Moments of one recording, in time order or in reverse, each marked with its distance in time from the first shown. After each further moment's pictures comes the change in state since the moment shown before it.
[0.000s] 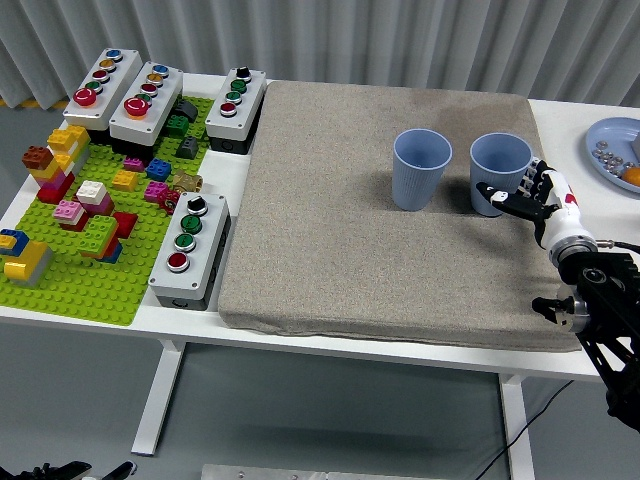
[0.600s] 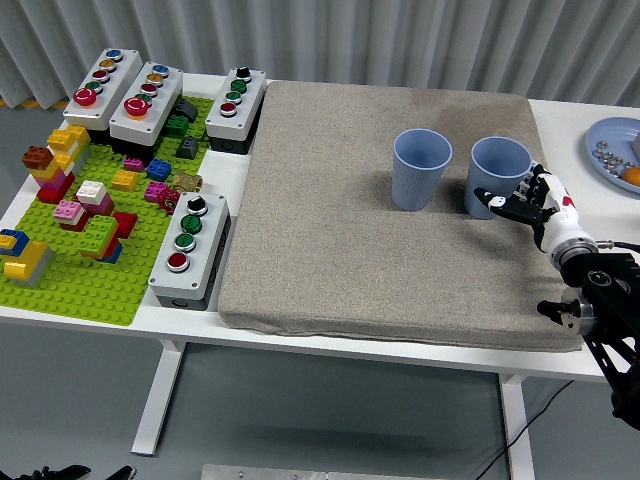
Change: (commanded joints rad) left arm 0.006 0.000 0.006 0.000 -0.005 0.000 0.000; right arm -0.012 -0.004 0.032 -0.005 -0.037 0.067 -0.038
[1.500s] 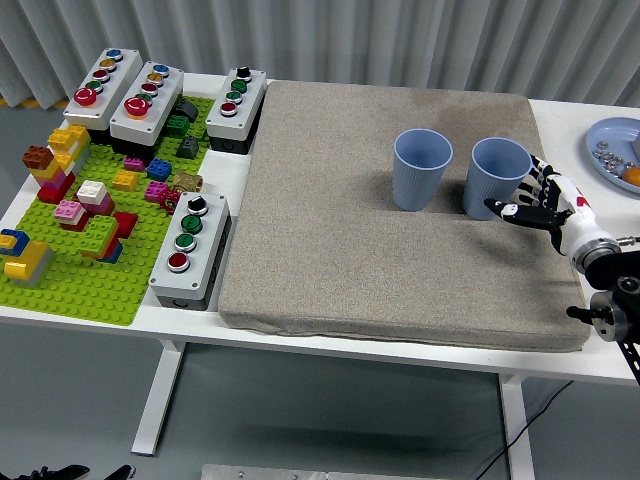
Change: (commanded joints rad) left arm 0.002 0.001 -0.011 0.000 0.000 0.003 -0.002; right arm -0.069 -0.079 0.075 0.105 -0.111 0.106 -0.087
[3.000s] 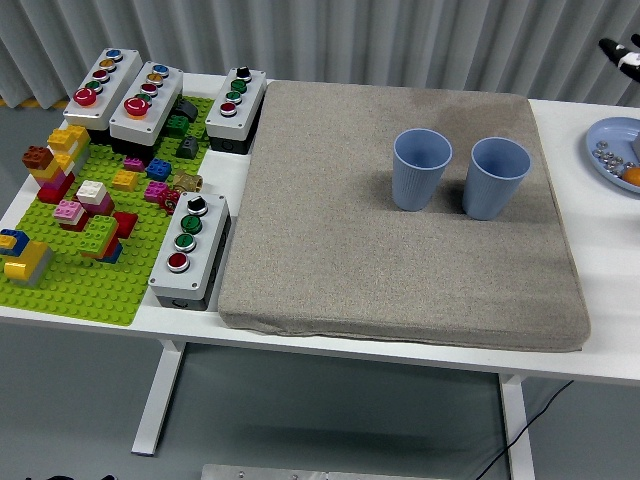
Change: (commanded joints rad) left arm 0.026 0.030 0.014 0.000 -0.023 0.009 -0.008; right arm 0.226 -0.070 0.188 0.062 0.327 -0.155 0.048
